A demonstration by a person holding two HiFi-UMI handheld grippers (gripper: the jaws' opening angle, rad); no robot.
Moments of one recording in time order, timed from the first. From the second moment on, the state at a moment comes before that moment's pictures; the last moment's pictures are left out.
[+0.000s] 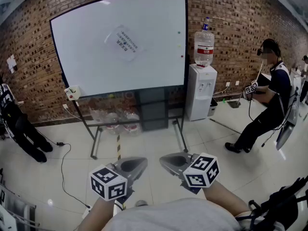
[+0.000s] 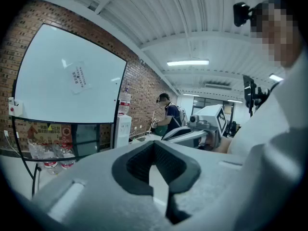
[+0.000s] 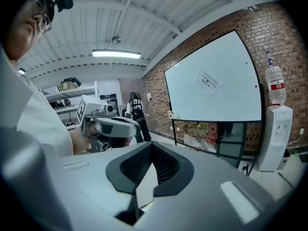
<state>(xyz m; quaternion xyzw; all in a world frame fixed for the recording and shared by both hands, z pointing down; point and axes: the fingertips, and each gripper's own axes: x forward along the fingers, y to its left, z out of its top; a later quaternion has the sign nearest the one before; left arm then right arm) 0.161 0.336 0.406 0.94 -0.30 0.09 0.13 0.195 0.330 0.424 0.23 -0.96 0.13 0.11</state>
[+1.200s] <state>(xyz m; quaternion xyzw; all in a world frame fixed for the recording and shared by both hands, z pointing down) -0.019 -0.069 0.393 0.95 -0.29 0.08 0.13 0.036 -0.068 0.420 0.28 -0.94 0.13 0.12</state>
